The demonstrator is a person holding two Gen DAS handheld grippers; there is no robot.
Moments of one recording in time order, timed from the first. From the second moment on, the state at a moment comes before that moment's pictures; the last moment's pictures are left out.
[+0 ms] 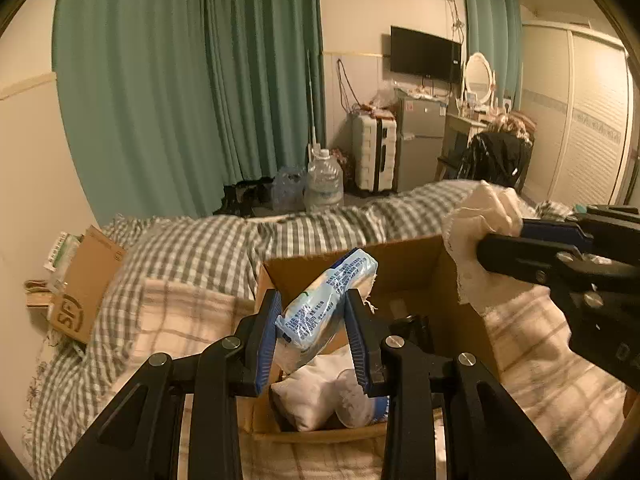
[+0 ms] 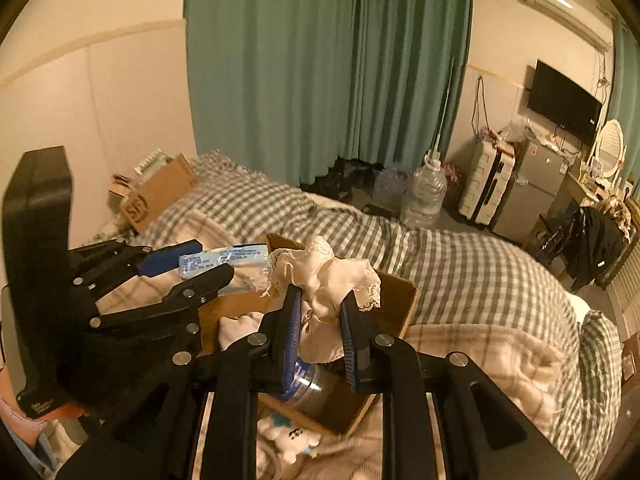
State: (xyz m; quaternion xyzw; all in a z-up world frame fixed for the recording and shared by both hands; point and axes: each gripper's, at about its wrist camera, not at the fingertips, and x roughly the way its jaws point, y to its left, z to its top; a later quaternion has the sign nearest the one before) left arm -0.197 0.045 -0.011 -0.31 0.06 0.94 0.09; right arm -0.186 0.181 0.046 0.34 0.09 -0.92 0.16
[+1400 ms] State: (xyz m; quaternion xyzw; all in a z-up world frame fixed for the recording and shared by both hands) left arm -0.043 -0.026 -0.003 -0.28 0.00 0.96 0.00; right arm -0.032 0.206 0.048 0.29 0.06 -0.95 0.12
